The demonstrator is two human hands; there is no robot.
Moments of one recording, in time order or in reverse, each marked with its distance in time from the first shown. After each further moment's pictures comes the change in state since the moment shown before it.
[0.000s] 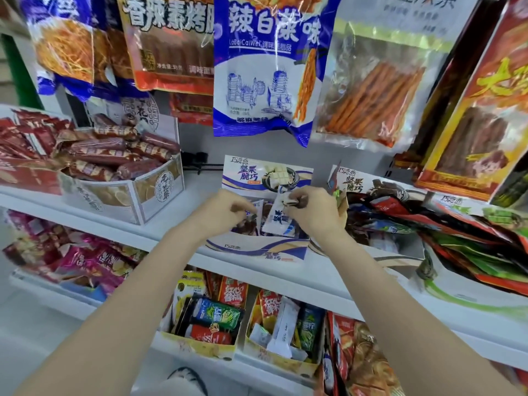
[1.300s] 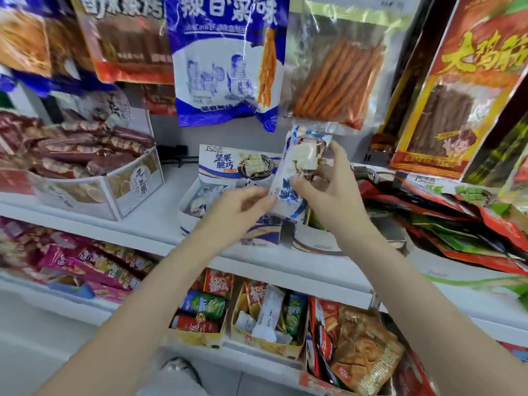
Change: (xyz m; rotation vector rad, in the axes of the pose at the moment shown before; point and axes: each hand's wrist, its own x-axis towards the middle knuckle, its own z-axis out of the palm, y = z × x) left_hand -0.034 0.075 0.036 -0.480 0.037 0.056; right_hand -0.050 0.008 -0.063 0.513 0.115 -0.158
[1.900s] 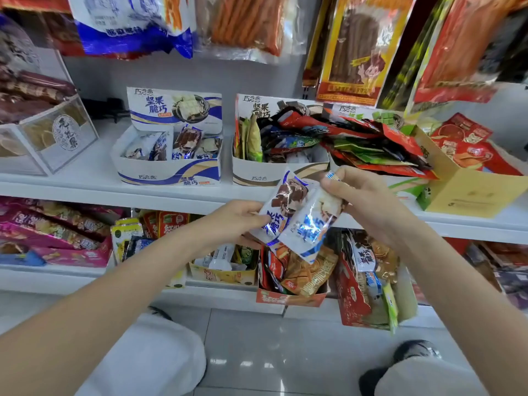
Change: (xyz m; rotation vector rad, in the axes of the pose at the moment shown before) left_hand -0.062 -0.005 0.099 -0.152 -0.515 -0.361; right_hand -0.112 0.054 -0.125 0.149 -0.100 0.382
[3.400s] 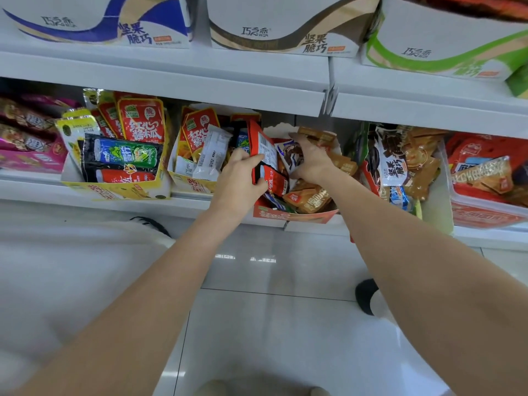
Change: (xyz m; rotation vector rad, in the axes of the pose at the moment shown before) left_hand 0.062 -0.135 0.065 0.607 0.480 0.013; right_hand 0.081 0.217 0.059 -0.841 -0.156 0.322
